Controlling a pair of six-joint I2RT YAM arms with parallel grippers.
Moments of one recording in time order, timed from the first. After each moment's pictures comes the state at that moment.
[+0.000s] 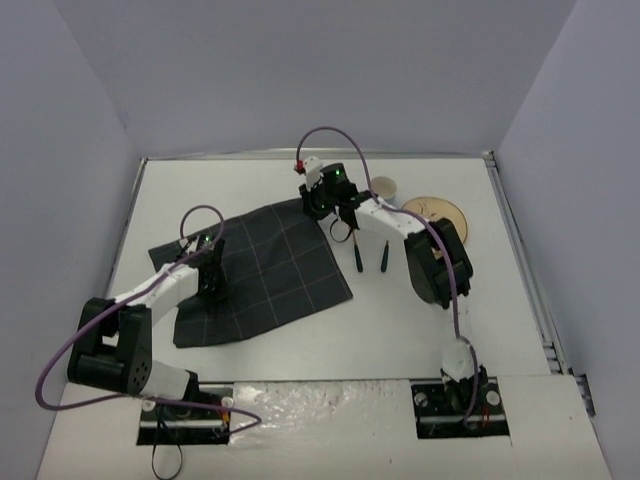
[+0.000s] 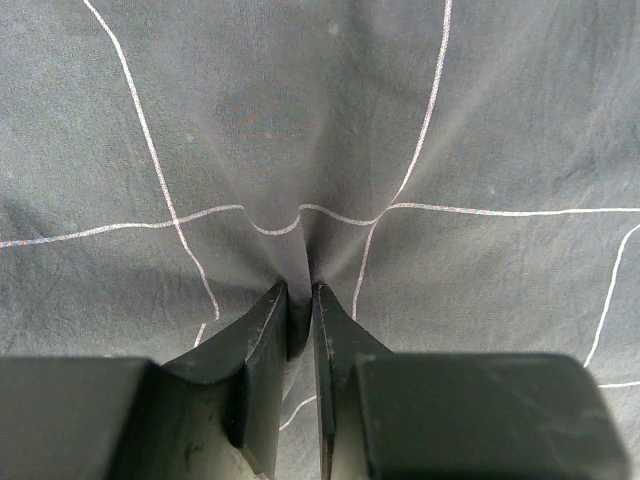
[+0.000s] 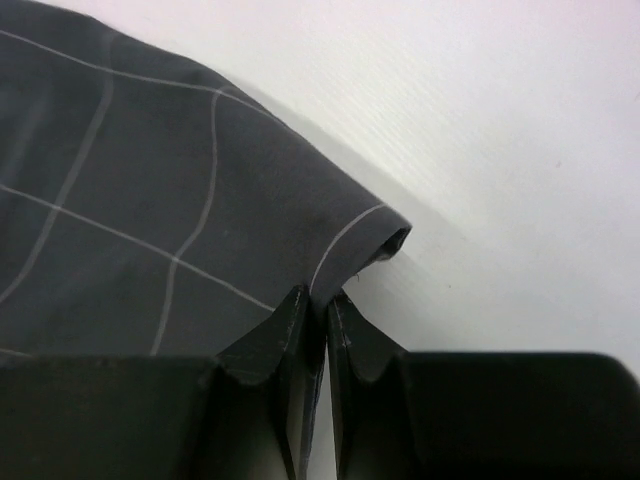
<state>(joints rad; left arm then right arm) -0.21 1.41 0.72 -0.54 -0.15 -0.62 0.57 2.18 1.64 -0.06 -0.20 -0.09</state>
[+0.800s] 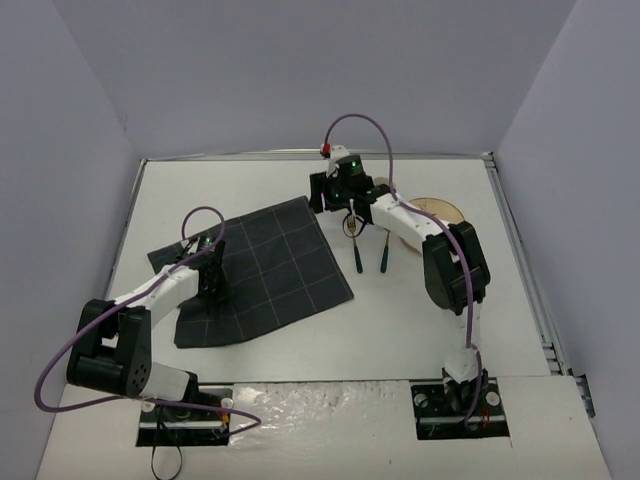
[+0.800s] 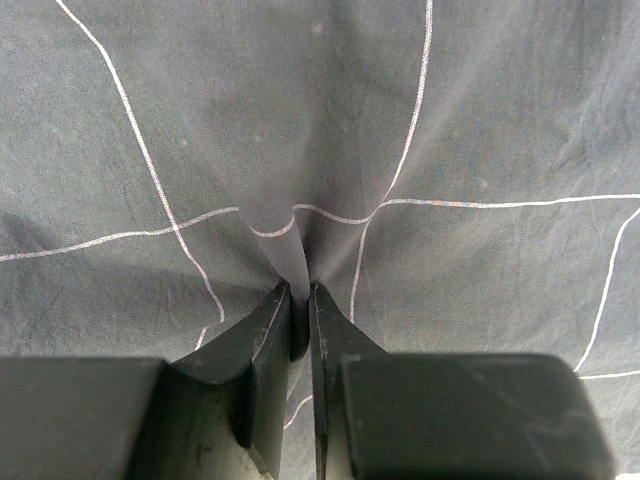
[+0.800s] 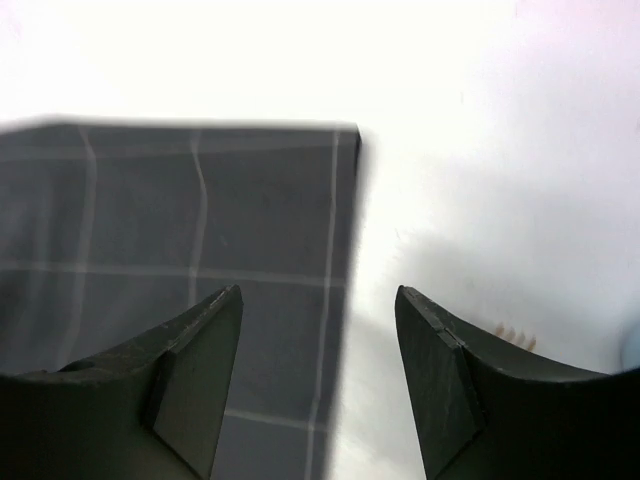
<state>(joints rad) -0.22 1.40 0.72 -0.54 -0.13 -0.62 0.50 2.08 1.63 -0.11 -0.13 0.21</state>
